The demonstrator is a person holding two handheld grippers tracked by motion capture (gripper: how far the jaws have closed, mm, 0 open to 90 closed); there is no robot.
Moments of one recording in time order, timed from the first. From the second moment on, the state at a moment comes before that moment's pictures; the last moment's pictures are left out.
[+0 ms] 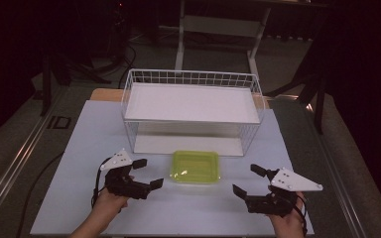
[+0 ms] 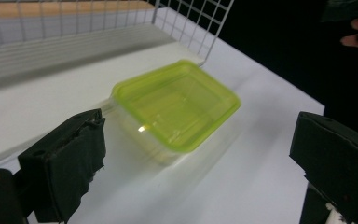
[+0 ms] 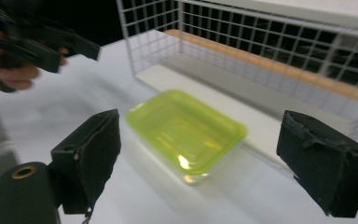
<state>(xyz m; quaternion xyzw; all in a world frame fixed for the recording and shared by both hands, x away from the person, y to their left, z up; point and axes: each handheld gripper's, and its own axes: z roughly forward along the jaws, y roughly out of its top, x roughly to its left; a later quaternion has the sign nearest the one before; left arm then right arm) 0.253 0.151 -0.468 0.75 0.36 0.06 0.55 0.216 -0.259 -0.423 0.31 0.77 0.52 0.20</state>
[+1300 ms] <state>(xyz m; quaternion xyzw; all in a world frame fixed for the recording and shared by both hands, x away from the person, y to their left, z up) 0.310 0.109 -0.487 0.78 0.40 0.05 0.48 0.306 -0.209 -0.482 0.44 0.78 0.44 0.10</state>
